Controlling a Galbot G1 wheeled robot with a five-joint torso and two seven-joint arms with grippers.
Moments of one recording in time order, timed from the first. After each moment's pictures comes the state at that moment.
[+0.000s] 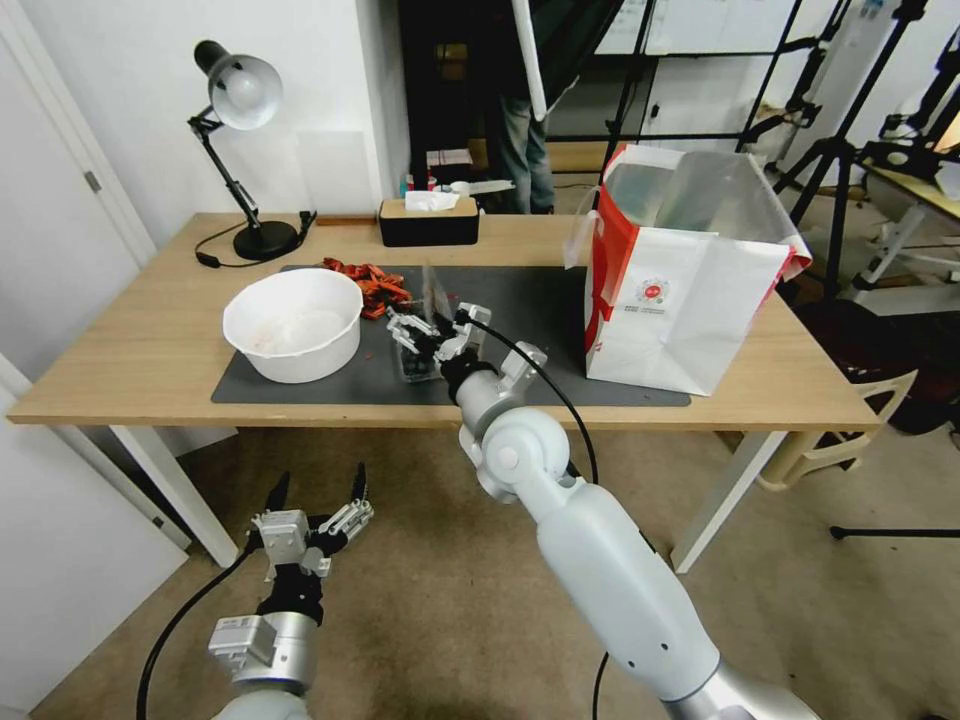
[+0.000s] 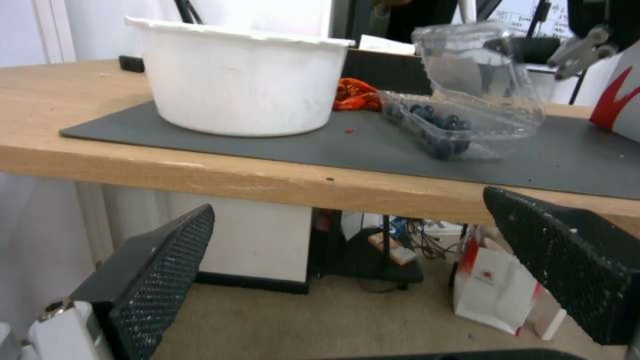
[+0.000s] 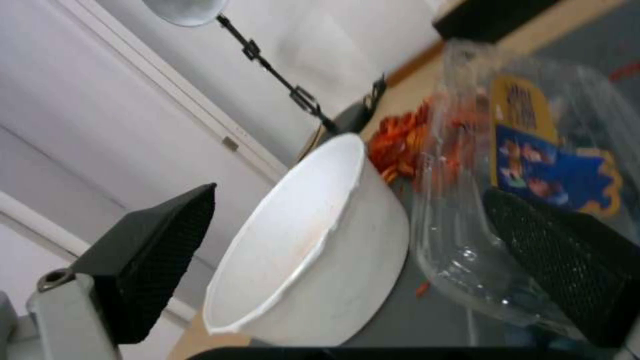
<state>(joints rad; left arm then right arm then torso) 1.76 -1.46 -0.48 -2.11 -0.24 -0.17 -0.09 -0.76 1.48 -0.06 1.69 1.10 -0.24 0.25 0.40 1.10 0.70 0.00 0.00</state>
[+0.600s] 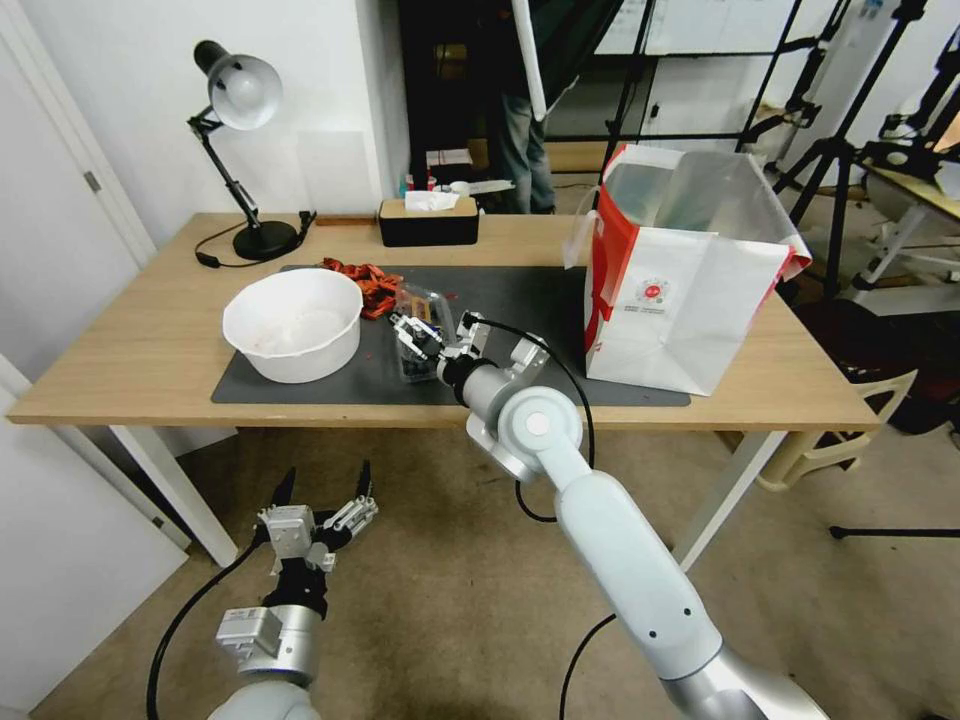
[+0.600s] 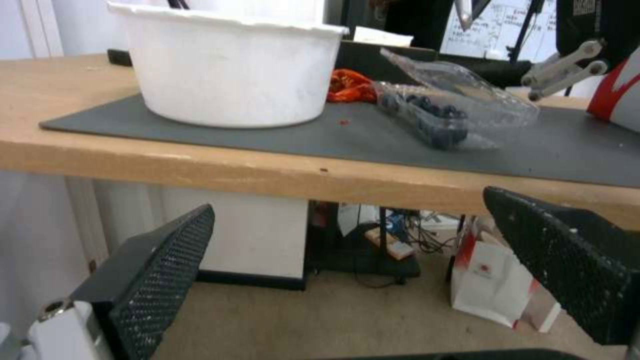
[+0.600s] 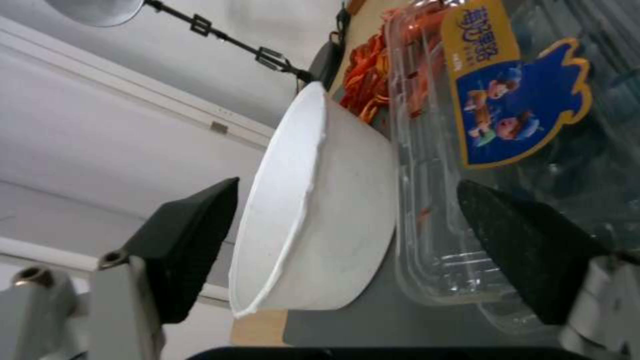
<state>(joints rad) 1.73 -1.44 -0.47 -2.09 -0.24 -0.16 -0.10 -0.74 1.50 0.00 1.67 1.42 -0.34 0.42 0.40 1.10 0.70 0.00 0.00</state>
